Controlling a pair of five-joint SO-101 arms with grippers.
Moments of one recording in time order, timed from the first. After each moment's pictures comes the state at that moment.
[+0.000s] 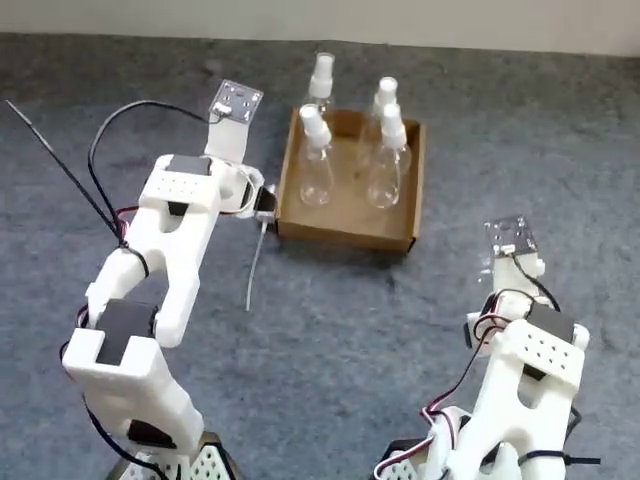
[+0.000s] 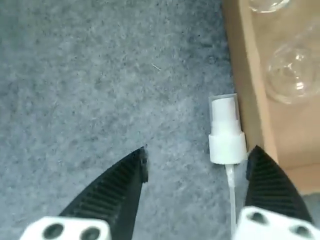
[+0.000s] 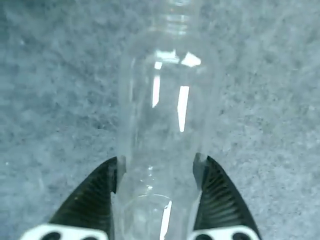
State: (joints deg) left arm 0.8 12.0 11.4 47.3 -5.4; right arm 23.5 -42.5 61.8 57.1 37.1
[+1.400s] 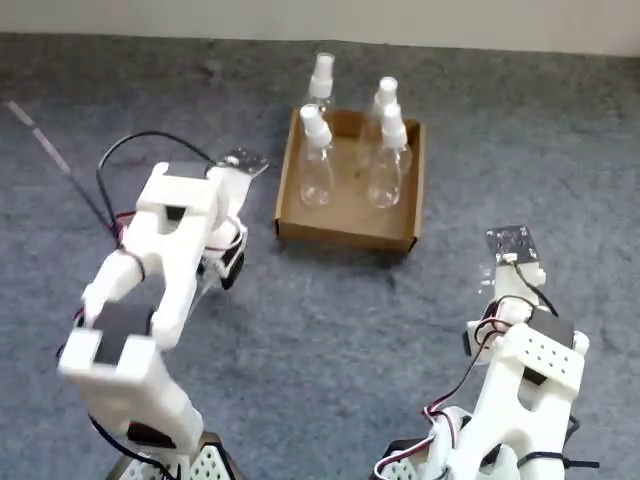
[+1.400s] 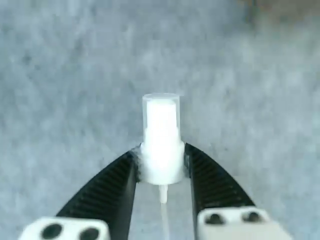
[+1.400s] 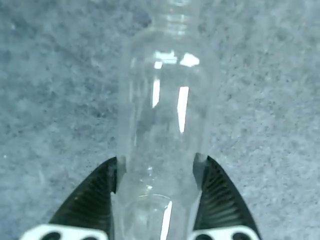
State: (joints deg) left arm -0.4 6.1 19.4 76.9 -14.9; right arm 25.0 -42.5 64.3 57.1 35.5
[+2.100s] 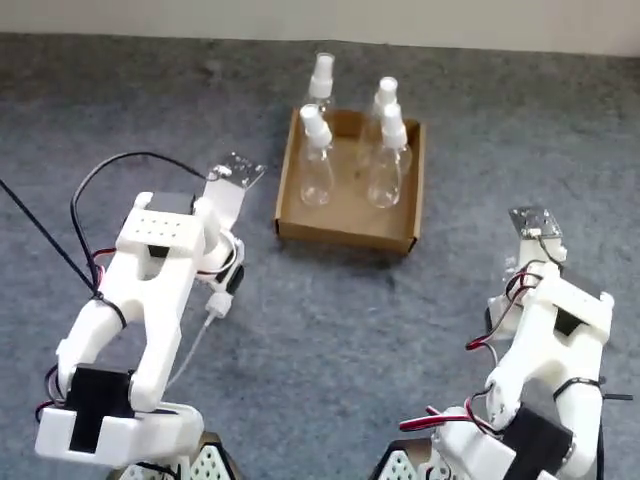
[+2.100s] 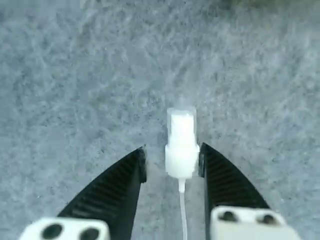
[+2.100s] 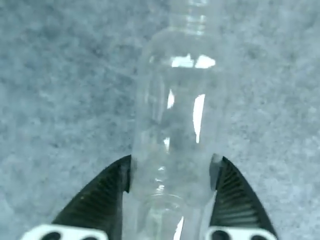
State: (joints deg) left arm 0.0 -8.0 31.5 69.2 -15.1; right arm 28.5 -16.5 47.4 53.6 37.9
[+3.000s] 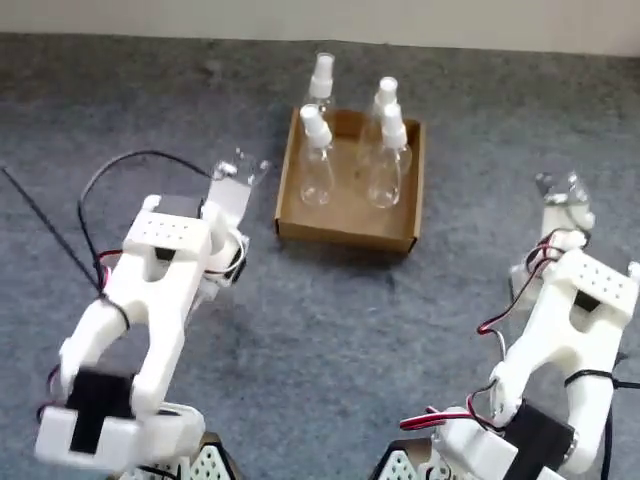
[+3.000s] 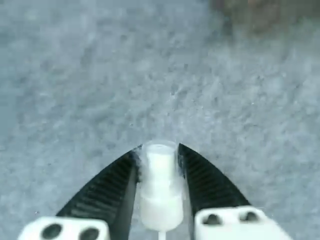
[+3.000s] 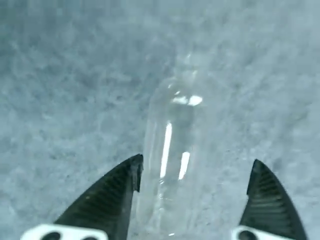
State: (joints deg) left arm 2.2 -10.1 32.0 65.9 -11.8; right arm 28.5 -15.6 30.3 63.0 36.4
